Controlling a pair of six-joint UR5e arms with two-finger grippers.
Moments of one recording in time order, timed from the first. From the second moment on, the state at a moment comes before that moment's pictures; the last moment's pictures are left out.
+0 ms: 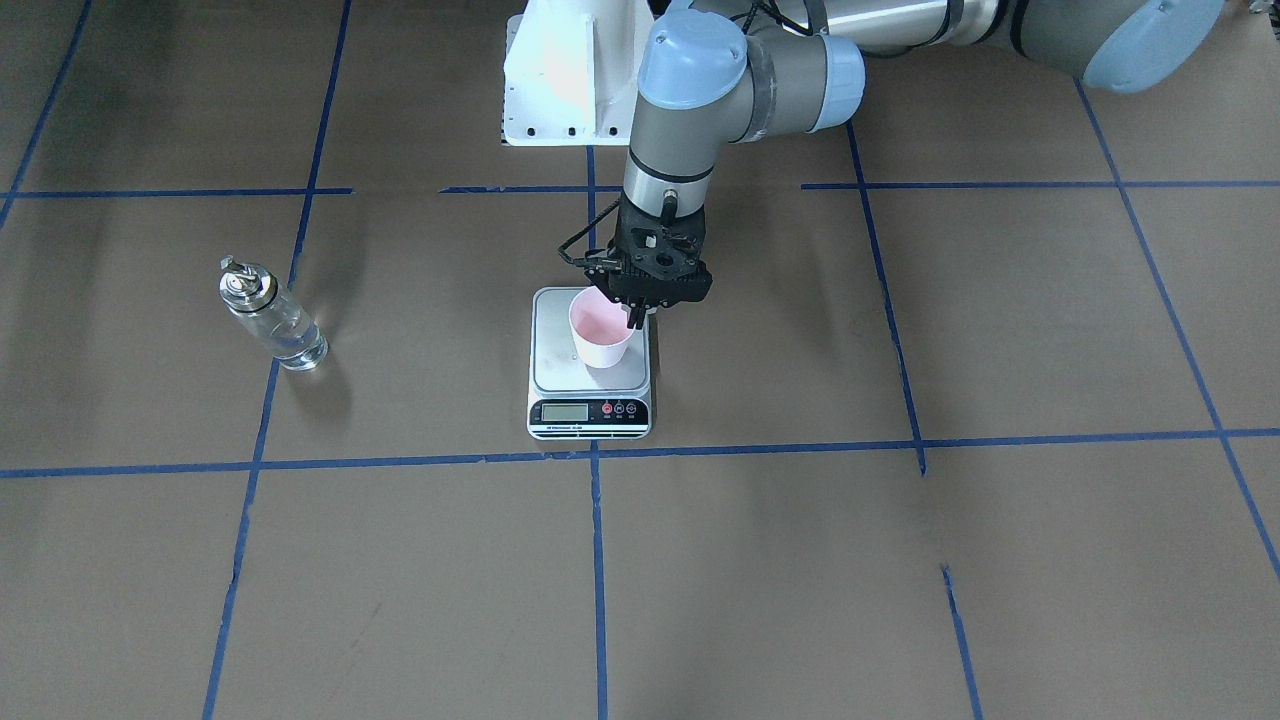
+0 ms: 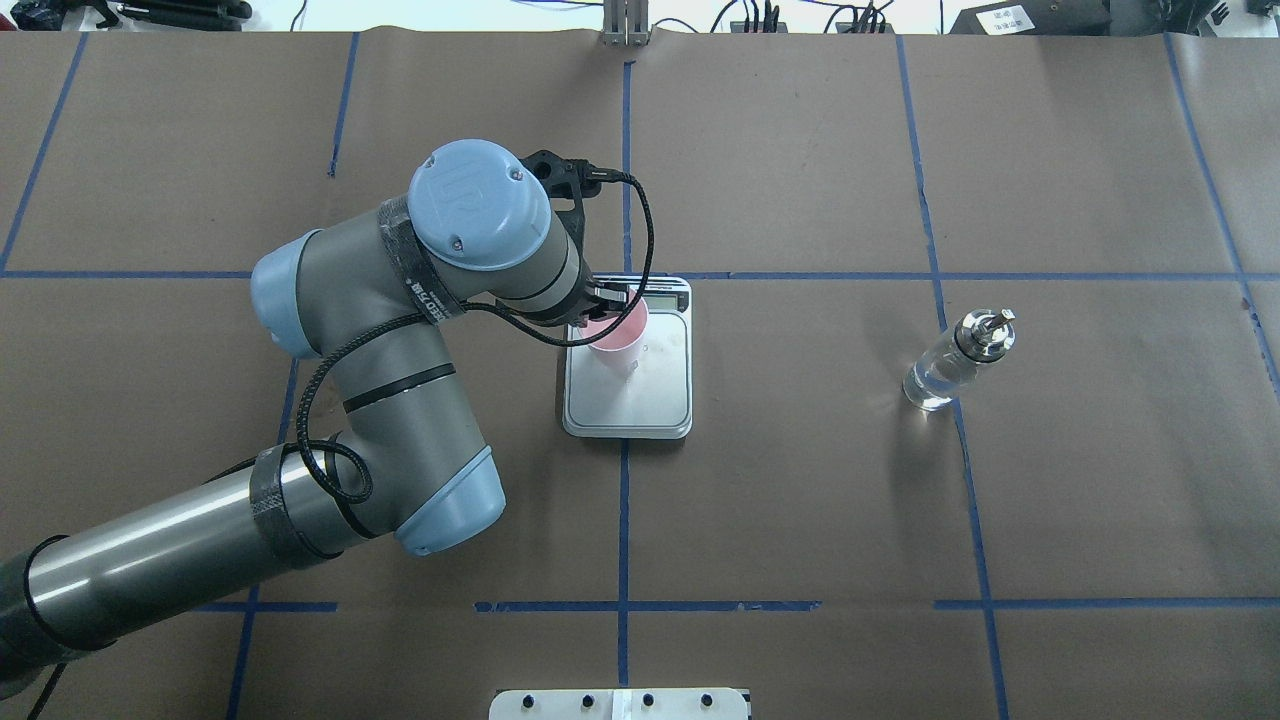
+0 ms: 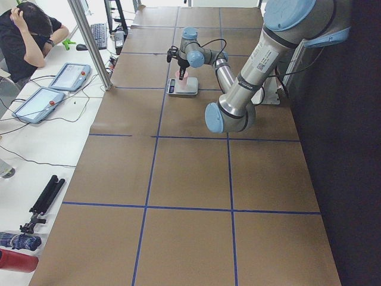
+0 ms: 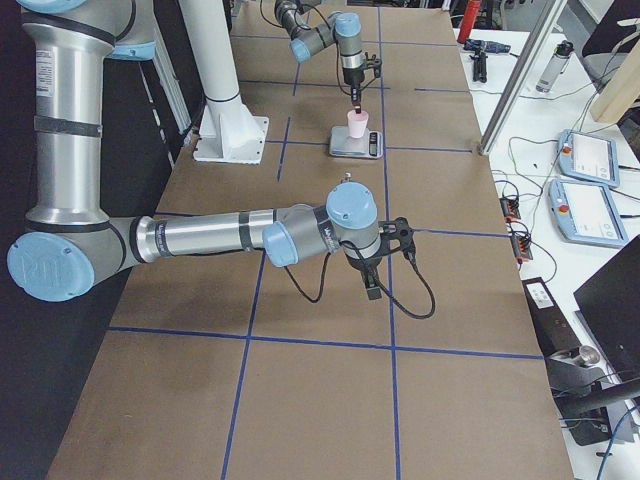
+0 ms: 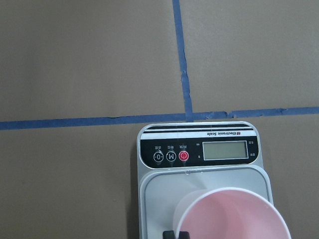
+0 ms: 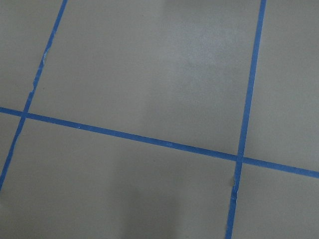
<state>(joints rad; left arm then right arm) -0.56 -2.35 -1.64 -1.65 -1.81 -1.16 1.52 -1.66 1.80 -1.30 2.41 0.14</state>
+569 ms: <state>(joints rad) -0.56 -2.35 -1.62 -1.66 -1.81 -1.15 1.52 -1.66 1.80 -1.30 2.41 0.14</state>
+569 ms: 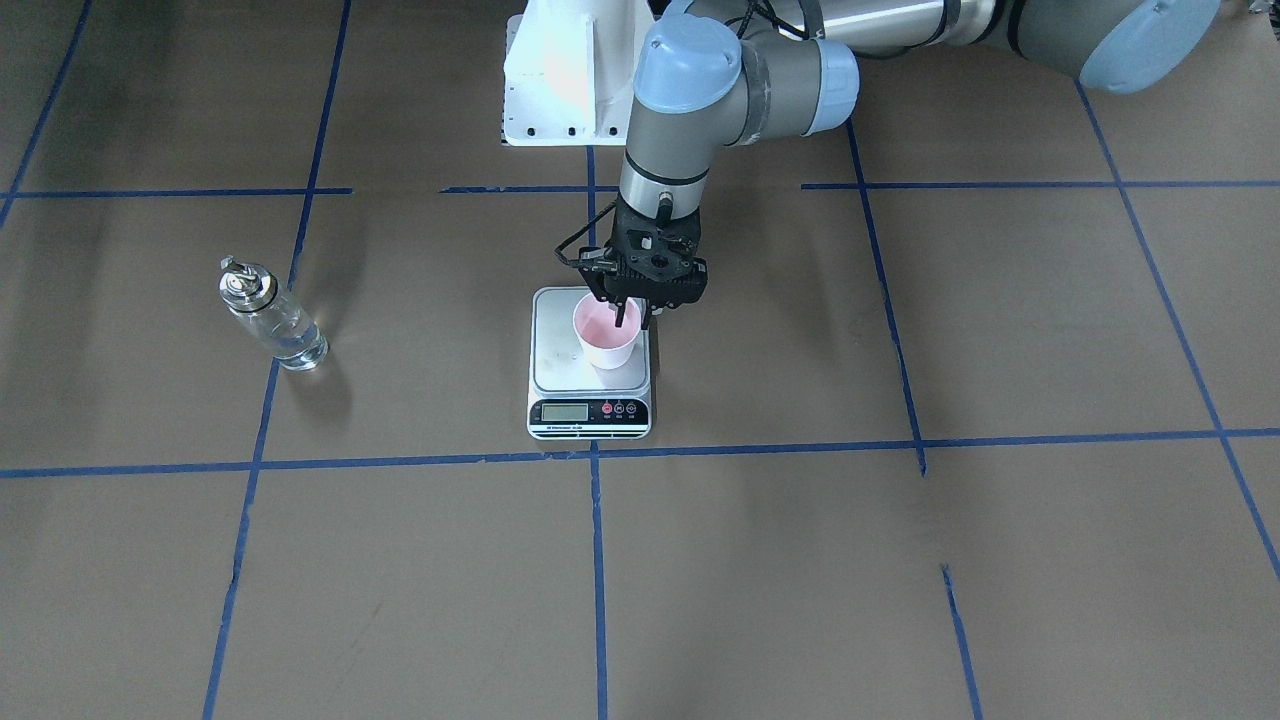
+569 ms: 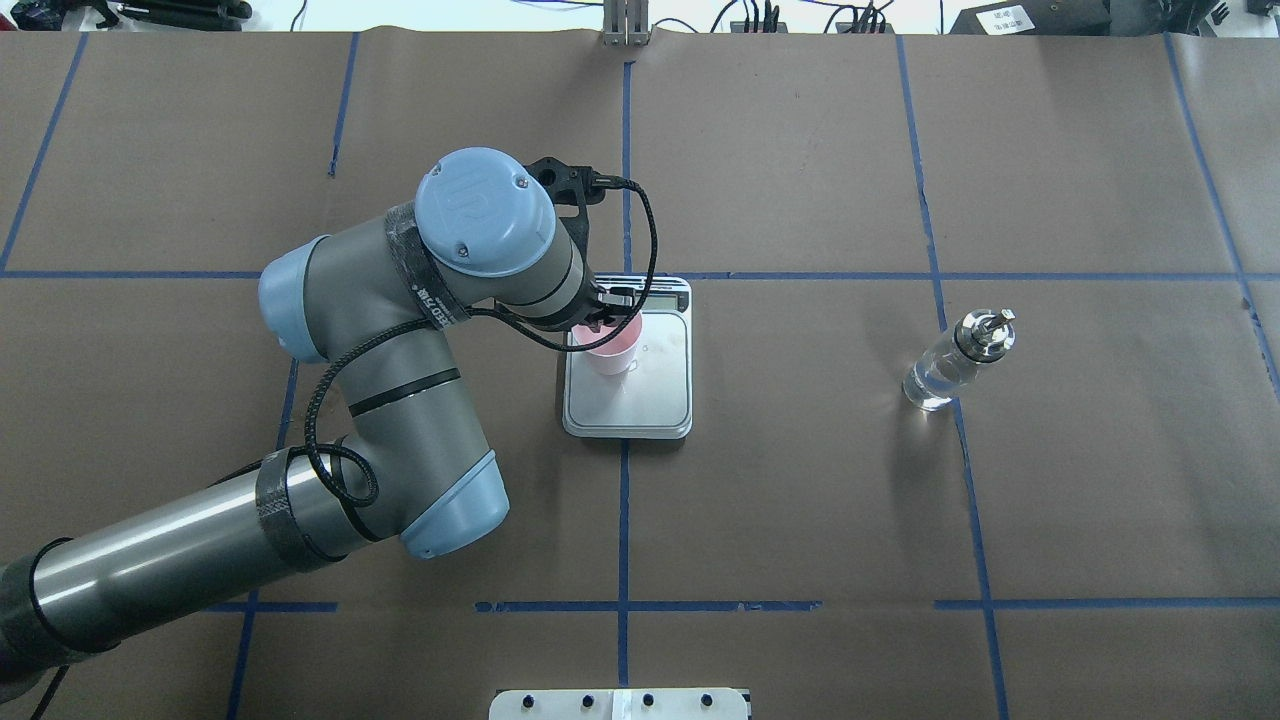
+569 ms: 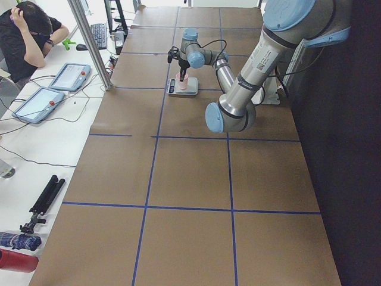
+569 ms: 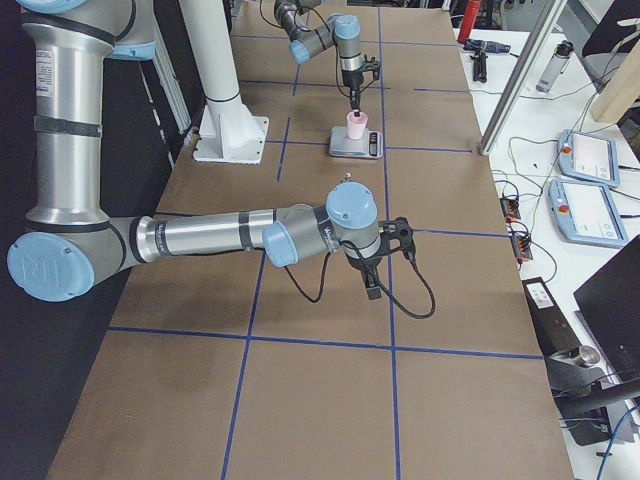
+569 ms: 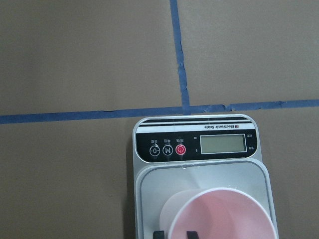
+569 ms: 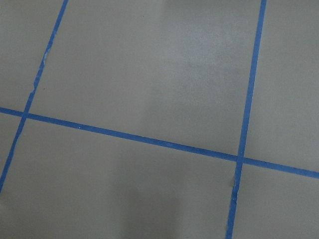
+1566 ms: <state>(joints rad) -0.78 -2.11 -1.90 -1.57 -1.85 -0.62 1.43 -1.66 1.98 -1.29 2.43 0.46</state>
